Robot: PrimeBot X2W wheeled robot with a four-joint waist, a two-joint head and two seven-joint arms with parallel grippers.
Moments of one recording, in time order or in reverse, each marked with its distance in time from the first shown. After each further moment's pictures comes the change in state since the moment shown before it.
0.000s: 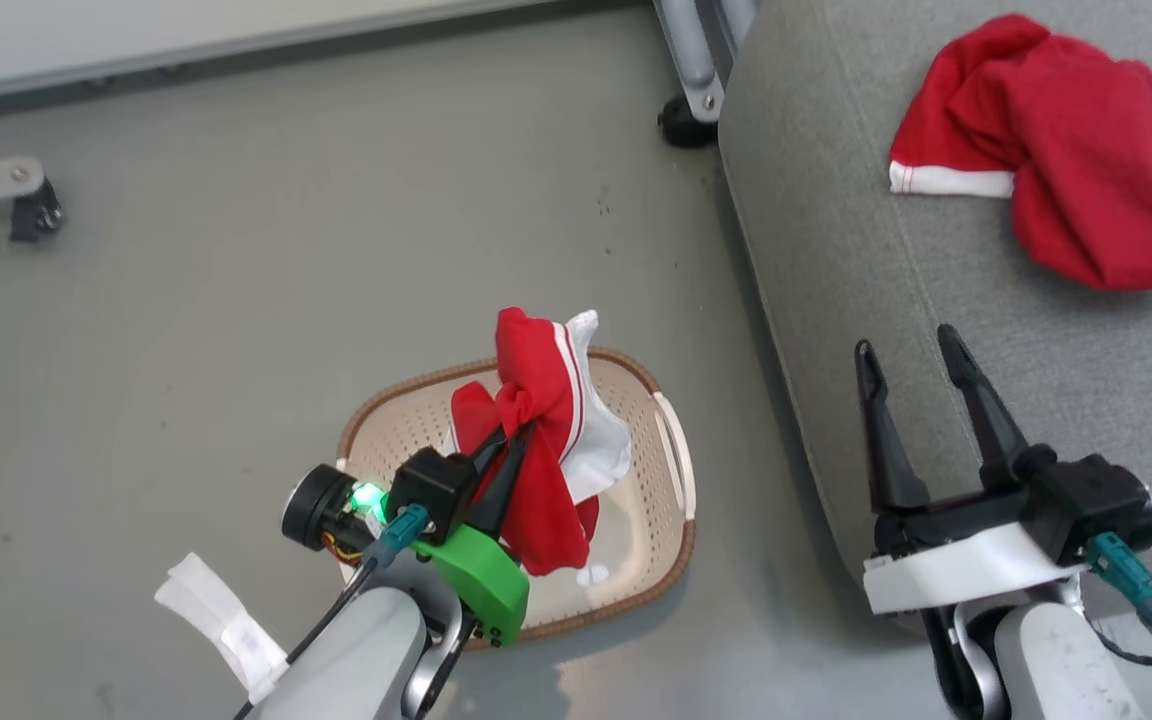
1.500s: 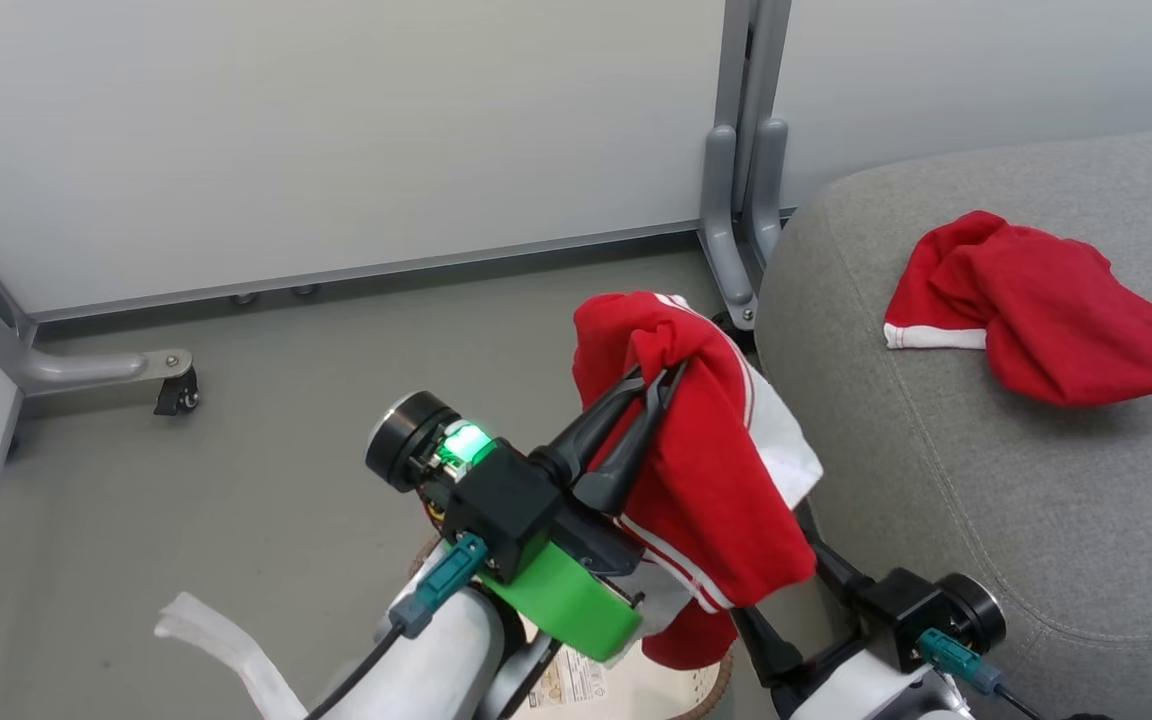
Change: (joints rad) left arm 0.094 -0.051 0.053 -0.536 0.119 -0.064 0.072; right arm 0.051 -0.123 0.359 0.212 0.077 0.000 0.000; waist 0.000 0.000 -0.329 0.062
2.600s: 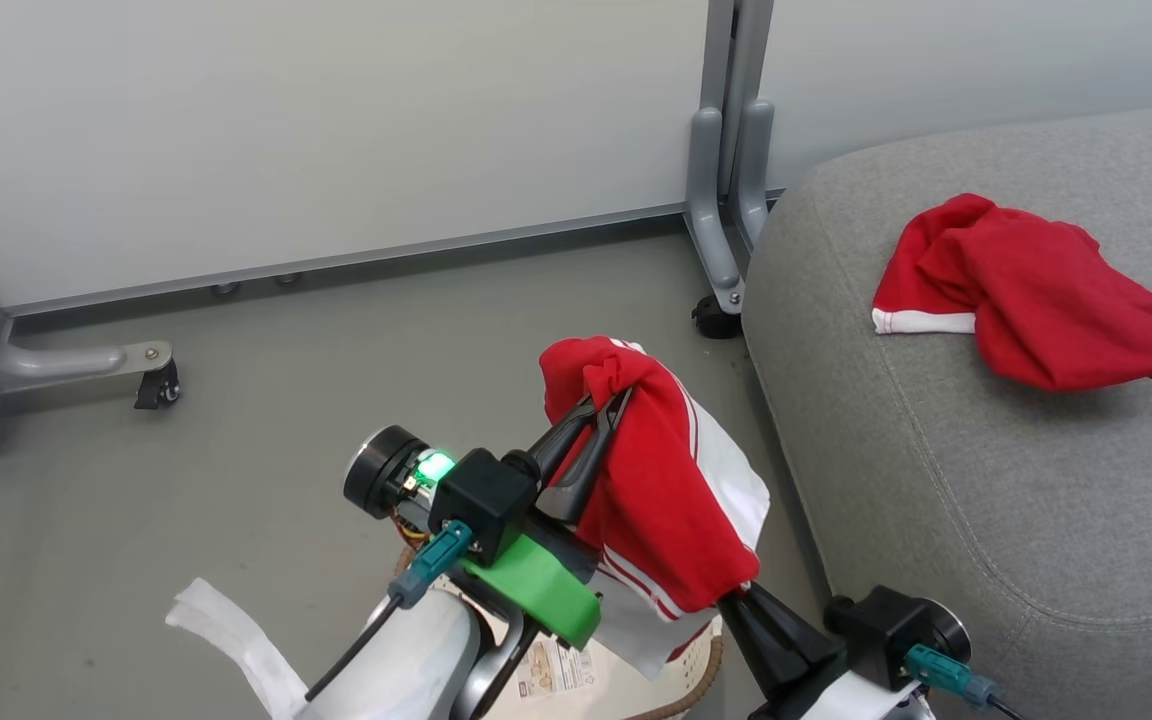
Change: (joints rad) left arm -0.009 0.015 -0.006 0.188 -0.039 0.015 -0.032; right arm -0.001 -0.037 0.121 -0.025 0.157 0.000 0.000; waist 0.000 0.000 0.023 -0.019
